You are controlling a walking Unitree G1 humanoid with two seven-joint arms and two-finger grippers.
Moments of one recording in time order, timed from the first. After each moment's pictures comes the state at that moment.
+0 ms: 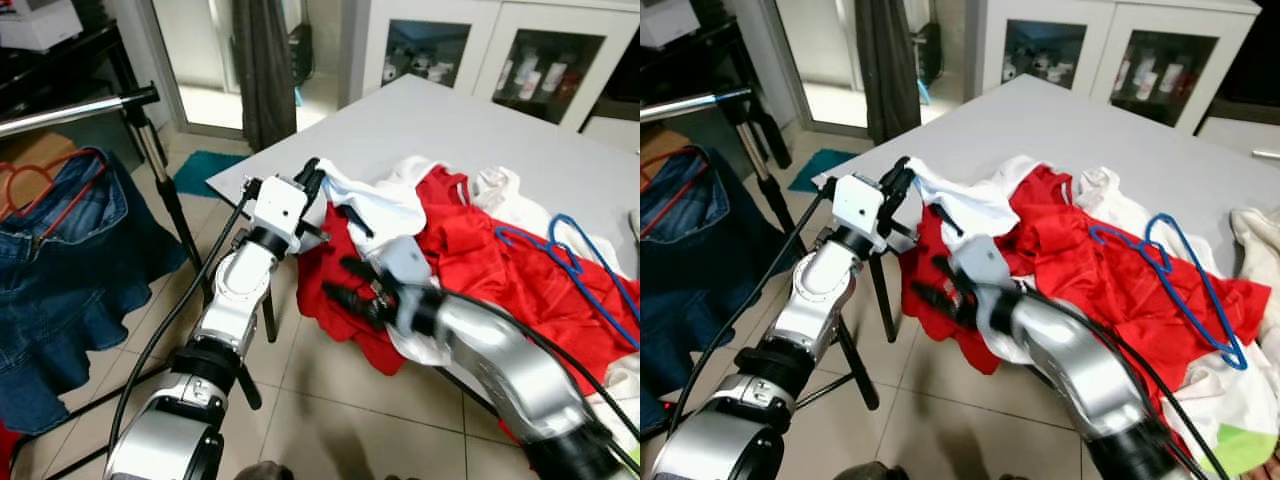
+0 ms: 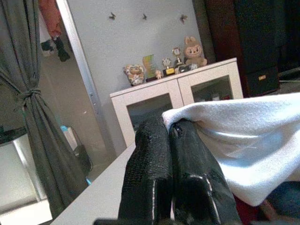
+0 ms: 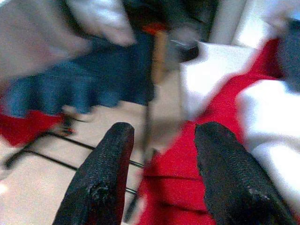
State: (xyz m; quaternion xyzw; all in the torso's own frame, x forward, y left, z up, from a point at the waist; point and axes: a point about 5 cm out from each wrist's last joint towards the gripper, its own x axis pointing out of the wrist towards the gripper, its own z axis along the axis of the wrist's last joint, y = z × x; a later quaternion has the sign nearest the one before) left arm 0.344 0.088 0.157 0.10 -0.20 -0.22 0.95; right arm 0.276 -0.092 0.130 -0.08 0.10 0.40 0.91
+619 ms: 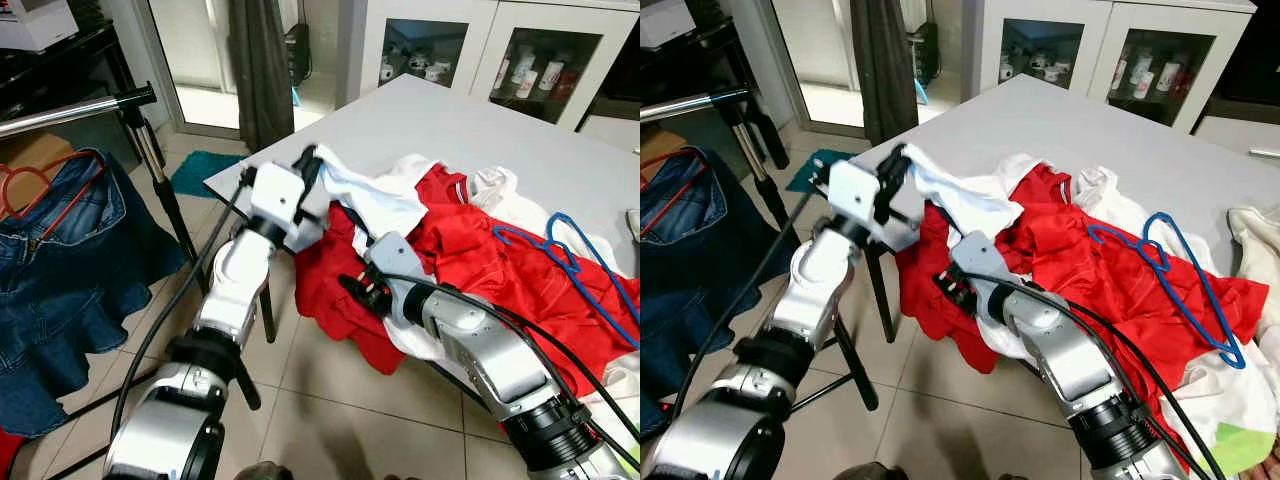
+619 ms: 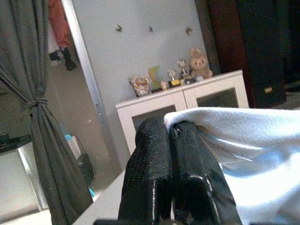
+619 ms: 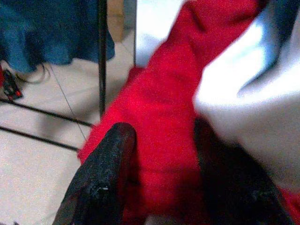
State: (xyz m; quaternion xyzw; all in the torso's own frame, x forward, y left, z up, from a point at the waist) left arm 0.352 0.092 0.175 0.09 -0.23 -0.21 0.95; right arm 0.288 -0.099 0.109 -0.16 0.16 0.34 0.91
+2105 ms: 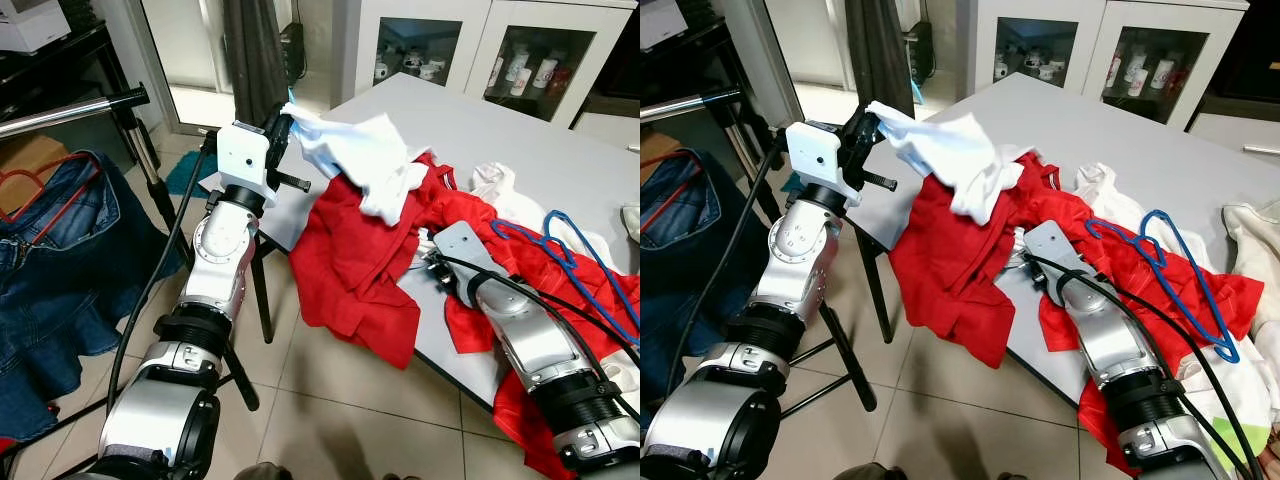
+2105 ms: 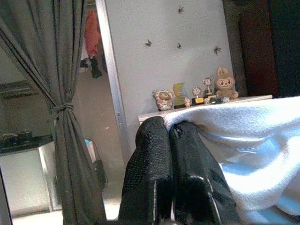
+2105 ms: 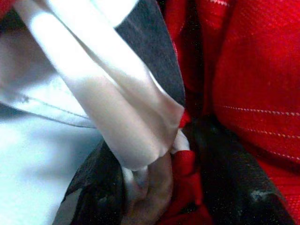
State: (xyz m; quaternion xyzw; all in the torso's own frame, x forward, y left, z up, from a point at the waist) left arm 0.364 0.114 0.202 0.05 -0.25 -0.15 0.95; right arm 0.321 -0.194 0.094 -0.27 0.22 0.08 0.93
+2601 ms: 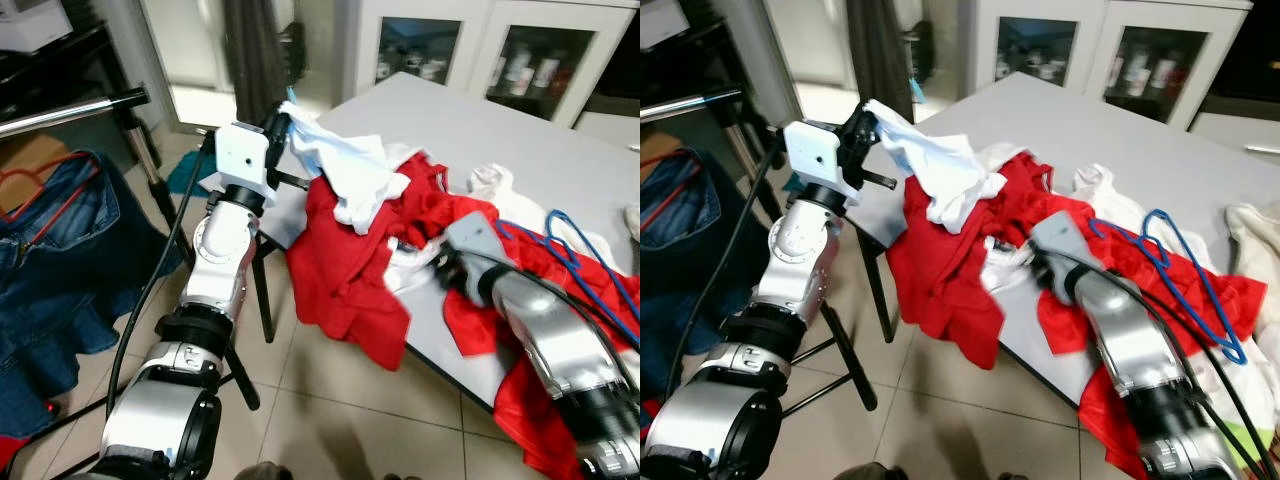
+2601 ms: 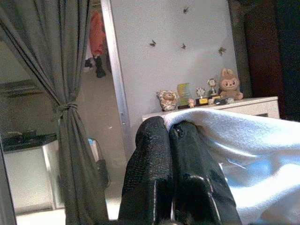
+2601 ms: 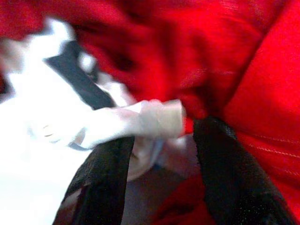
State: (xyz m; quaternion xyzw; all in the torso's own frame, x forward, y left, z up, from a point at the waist) left arm 0.364 0.115 0.203 0.05 -0.26 -0.14 0.95; right arm 0.304 -0.184 0.116 -0.21 0.20 0.21 0.93
